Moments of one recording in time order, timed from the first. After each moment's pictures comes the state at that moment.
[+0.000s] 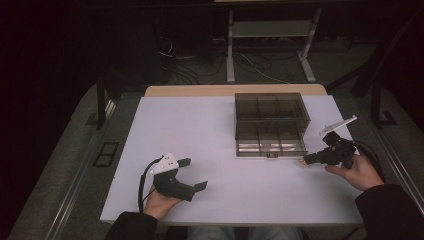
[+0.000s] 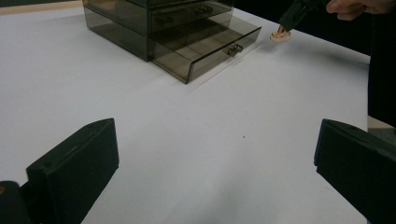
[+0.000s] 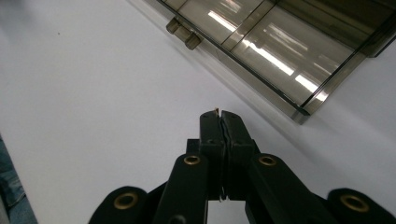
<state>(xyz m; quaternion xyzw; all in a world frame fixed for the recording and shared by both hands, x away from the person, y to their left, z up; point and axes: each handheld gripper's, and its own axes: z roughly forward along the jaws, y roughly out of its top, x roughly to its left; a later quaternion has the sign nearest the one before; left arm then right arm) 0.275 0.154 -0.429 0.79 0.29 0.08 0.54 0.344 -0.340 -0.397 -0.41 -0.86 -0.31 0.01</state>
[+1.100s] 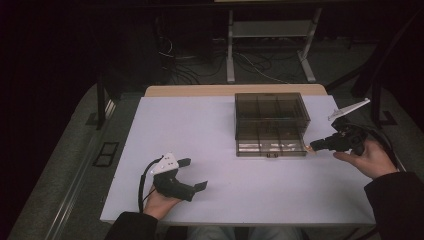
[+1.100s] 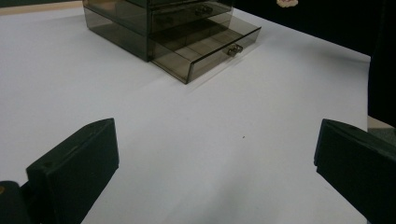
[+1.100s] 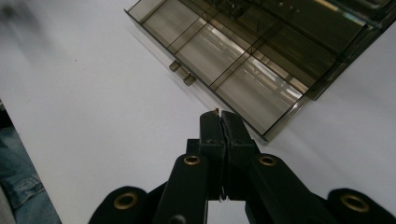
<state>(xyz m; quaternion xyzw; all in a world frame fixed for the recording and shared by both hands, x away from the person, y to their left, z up) 0.274 0.154 -0.429 0.79 0.29 0.09 0.54 0.351 -0.344 -0.344 -0.39 -0.86 -0.31 -0.02</state>
